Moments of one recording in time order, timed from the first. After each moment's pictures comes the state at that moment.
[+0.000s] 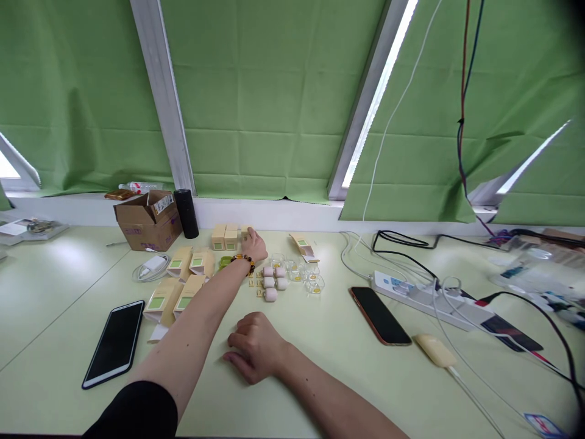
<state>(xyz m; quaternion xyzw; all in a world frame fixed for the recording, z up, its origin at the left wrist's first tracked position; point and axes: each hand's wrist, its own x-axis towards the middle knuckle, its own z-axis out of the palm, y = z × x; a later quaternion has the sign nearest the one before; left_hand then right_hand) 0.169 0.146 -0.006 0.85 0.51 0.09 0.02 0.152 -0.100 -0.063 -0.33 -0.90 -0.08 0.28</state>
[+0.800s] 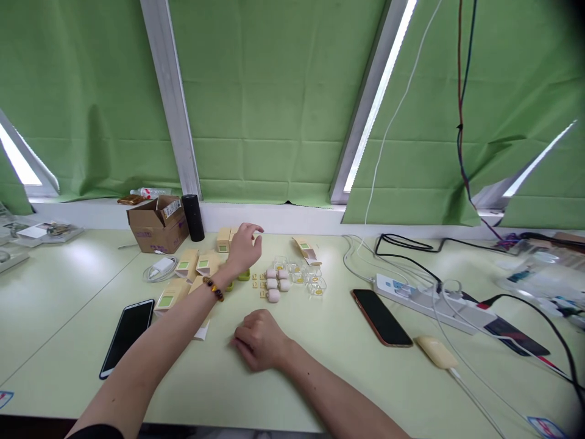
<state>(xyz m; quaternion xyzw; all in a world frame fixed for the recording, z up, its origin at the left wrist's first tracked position) 0.085 0.061 0.071 0.83 0.37 0.40 0.11 0.154 -0.098 -0.059 -0.36 -0.89 -0.08 0.27</state>
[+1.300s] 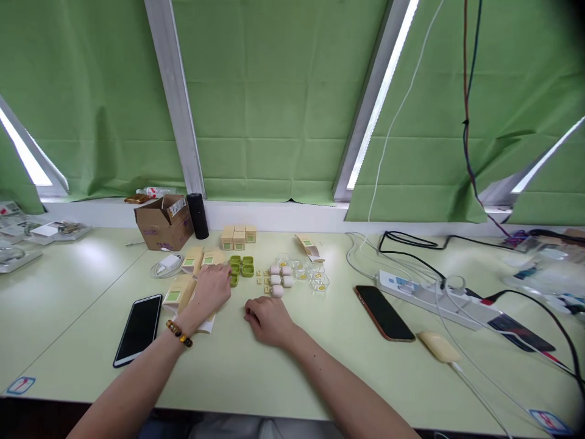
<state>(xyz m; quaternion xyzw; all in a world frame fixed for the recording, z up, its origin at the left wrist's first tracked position) -0.025 0.013 0.009 0.87 0.44 0.20 -0.08 0.166 -0.093 -0.038 -0.55 -0.82 0.03 0.17</state>
